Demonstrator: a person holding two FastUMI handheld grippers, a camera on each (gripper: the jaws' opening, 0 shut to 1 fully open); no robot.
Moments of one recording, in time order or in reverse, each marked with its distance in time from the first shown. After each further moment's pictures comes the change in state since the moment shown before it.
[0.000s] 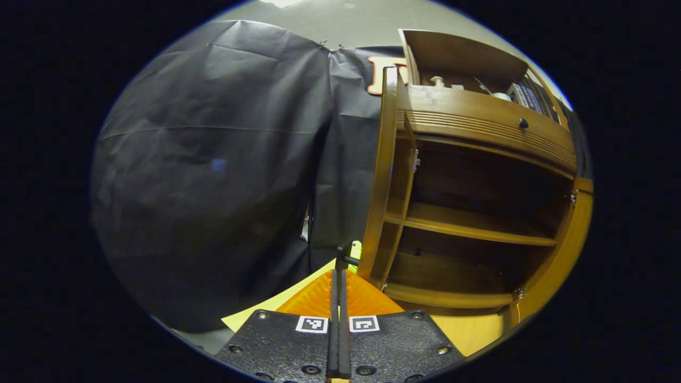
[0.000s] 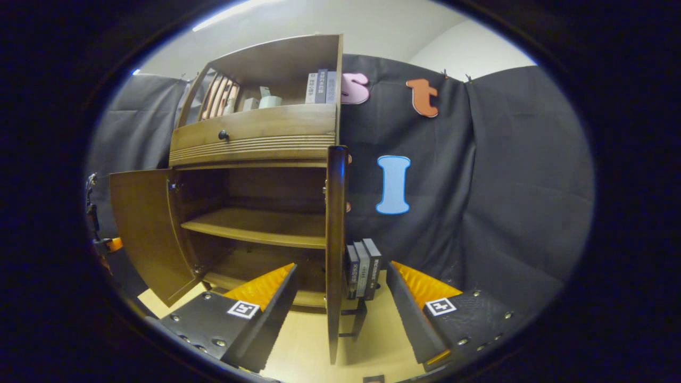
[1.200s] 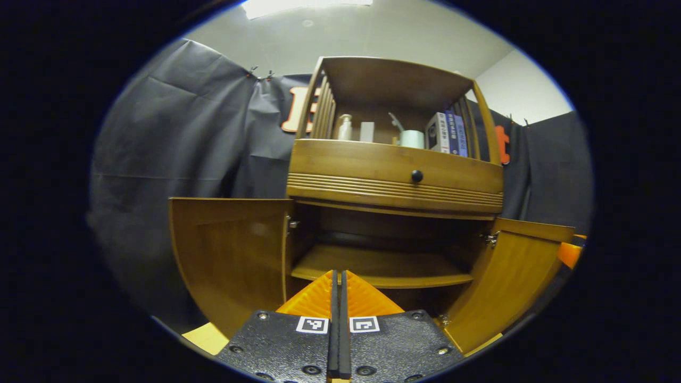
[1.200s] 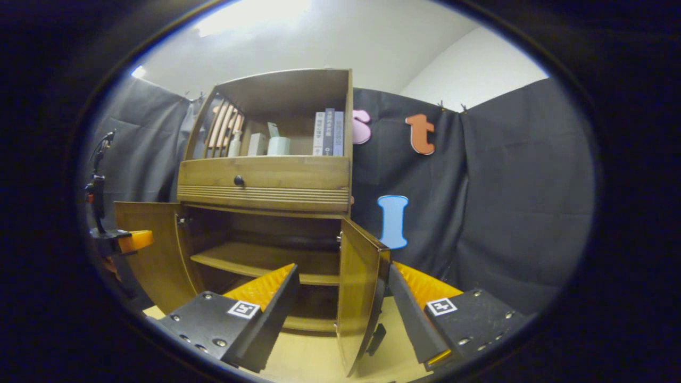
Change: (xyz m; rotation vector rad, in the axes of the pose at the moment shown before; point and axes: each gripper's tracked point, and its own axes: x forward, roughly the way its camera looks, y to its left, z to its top) left arm -0.052 -0.217 0.106 0.062 -0.141 -0.457; right arm -0.042 0.036 0.079 0.018 -0.185 -0.079
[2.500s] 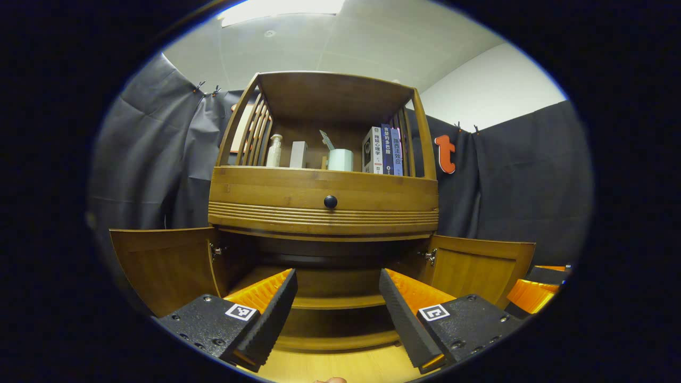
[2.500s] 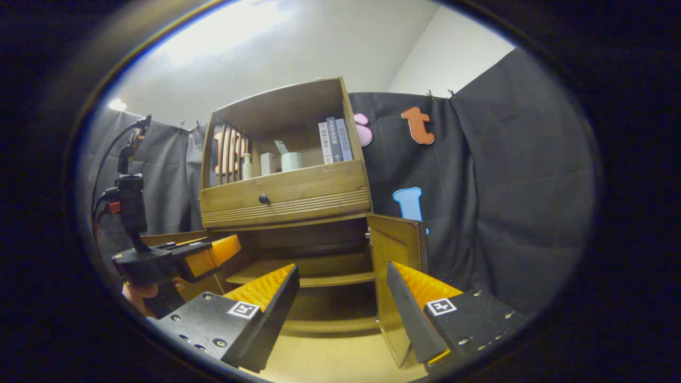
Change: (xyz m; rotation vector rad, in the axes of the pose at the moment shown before) left arm 0.003 -0.113 0.040 0.033 -0.087 -0.230; right arm -0.031 0.046 -0.007 0.183 -0.025 0.096
